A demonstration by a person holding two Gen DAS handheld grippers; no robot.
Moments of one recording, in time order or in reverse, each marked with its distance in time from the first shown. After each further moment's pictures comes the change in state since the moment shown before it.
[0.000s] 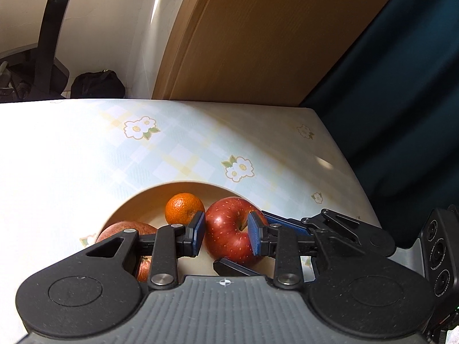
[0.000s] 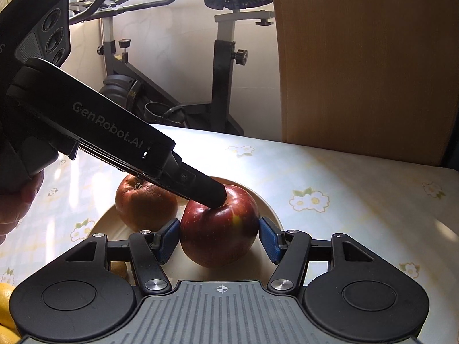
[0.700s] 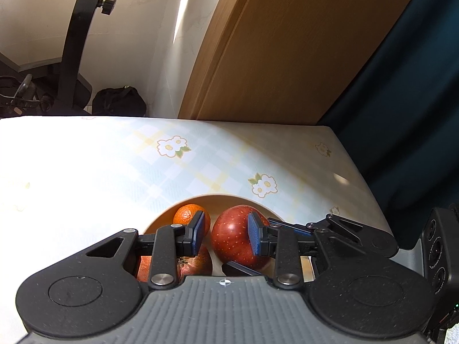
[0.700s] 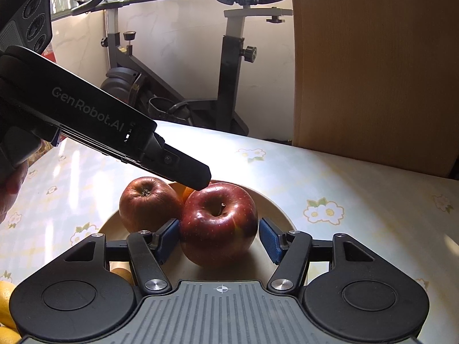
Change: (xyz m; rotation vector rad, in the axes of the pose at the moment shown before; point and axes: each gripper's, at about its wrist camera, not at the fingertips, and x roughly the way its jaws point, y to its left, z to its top) left arm -0.016 0.012 0.001 -0.003 -0.072 0.074; right arm 0.008 0.018 0.011 -0.035 0.024 -0.018
